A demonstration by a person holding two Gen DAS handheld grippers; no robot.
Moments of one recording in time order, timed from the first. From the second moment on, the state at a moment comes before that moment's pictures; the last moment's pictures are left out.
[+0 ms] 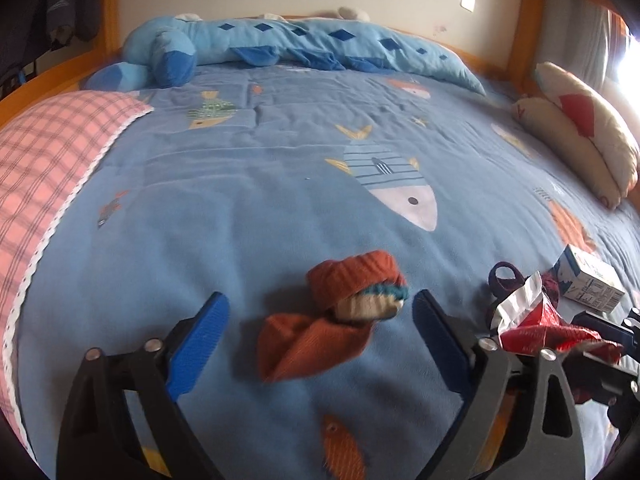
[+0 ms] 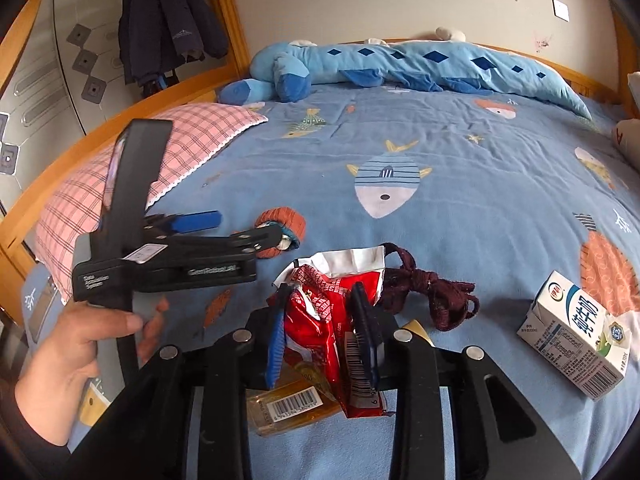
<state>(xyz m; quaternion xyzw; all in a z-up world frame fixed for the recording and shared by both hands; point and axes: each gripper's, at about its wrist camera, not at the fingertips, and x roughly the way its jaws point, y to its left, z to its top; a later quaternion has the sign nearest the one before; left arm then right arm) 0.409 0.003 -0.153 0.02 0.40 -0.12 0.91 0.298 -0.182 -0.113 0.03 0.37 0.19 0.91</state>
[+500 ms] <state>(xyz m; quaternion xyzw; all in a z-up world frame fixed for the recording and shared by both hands) 0.414 -0.011 -0.167 0.04 0.42 -0.15 0.89 0.317 -0.188 -0.124 0.04 0.38 0.18 0.91</state>
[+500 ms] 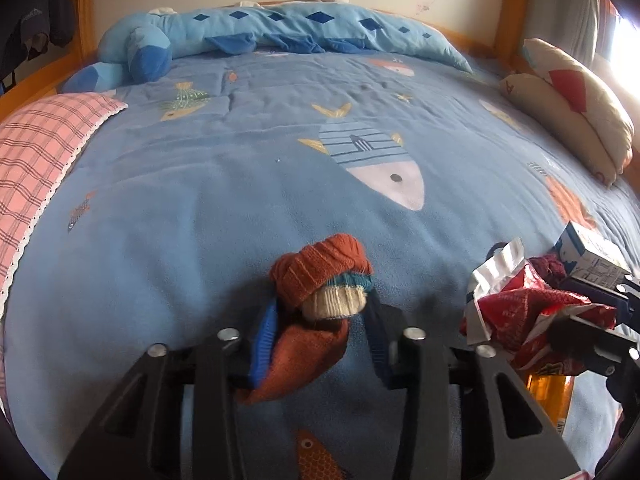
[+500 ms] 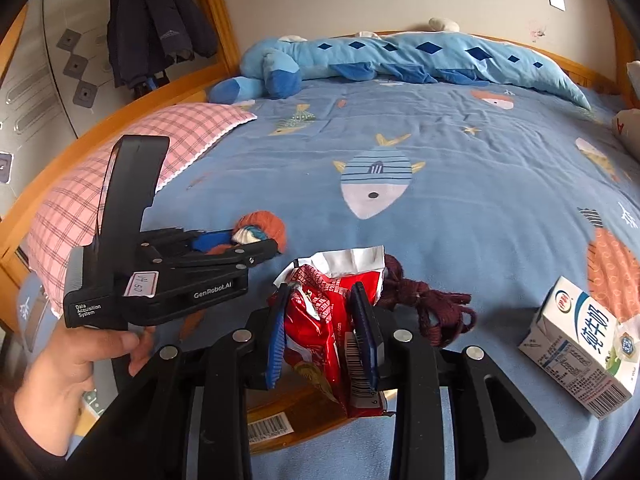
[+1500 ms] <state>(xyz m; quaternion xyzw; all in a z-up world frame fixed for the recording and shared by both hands) 0.128 -0.054 -0.107 0.00 0.40 -0.34 0.85 0.078 -0.263 -0.080 0.08 0.36 0.16 0.91</state>
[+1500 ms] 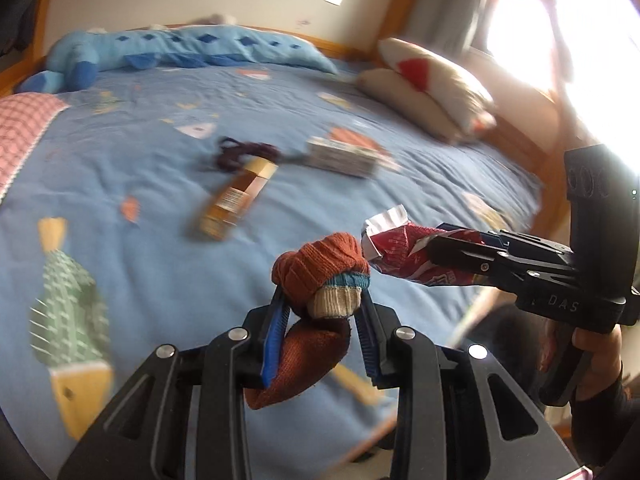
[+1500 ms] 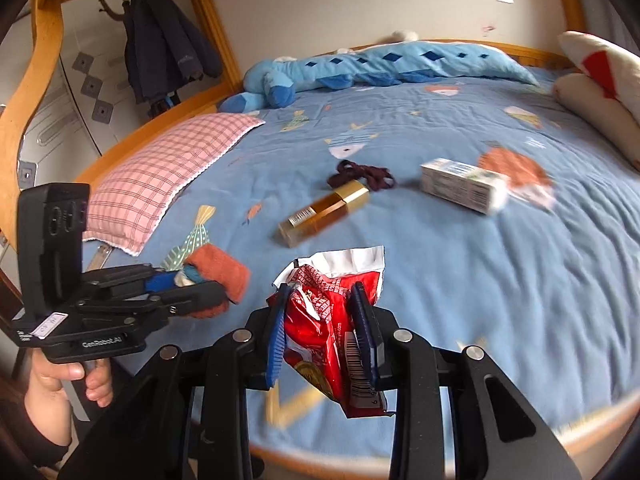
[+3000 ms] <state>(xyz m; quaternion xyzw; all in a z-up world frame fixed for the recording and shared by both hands) -0.110 -0.397 -0.185 0.23 0.43 -0.62 0.62 -0.296 -0.517 -0.181 0.30 0.38 -0.25 0.84</state>
